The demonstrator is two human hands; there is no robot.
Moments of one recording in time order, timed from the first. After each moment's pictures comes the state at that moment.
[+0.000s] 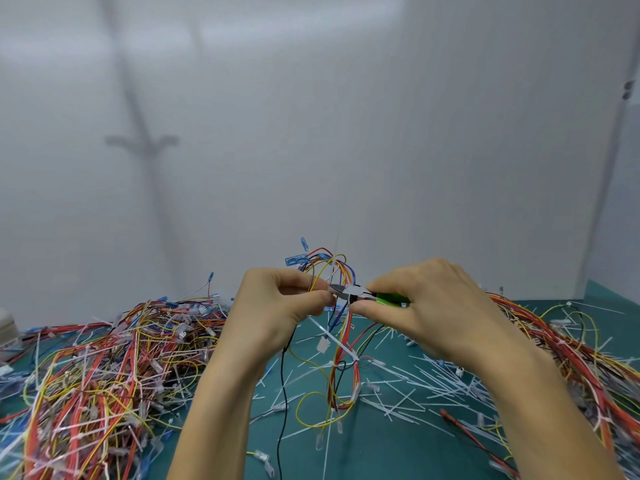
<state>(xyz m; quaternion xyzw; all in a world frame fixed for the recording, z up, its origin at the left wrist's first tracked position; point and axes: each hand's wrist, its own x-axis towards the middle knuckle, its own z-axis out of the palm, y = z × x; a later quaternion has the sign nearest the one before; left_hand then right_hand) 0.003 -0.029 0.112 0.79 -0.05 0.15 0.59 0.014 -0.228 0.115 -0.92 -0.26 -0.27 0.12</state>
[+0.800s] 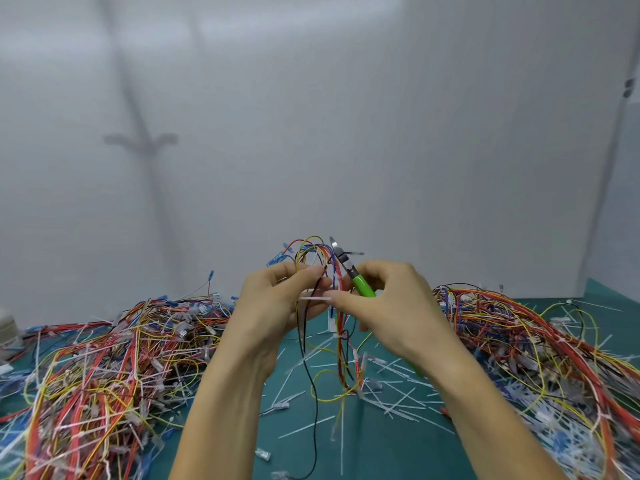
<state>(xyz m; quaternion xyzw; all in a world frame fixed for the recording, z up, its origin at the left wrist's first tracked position) 0.013 -0.034 0.108 0.64 -0.02 0.10 0.76 0.016 -0.186 0.099 -0.83 -0.15 -0.17 0.51</state>
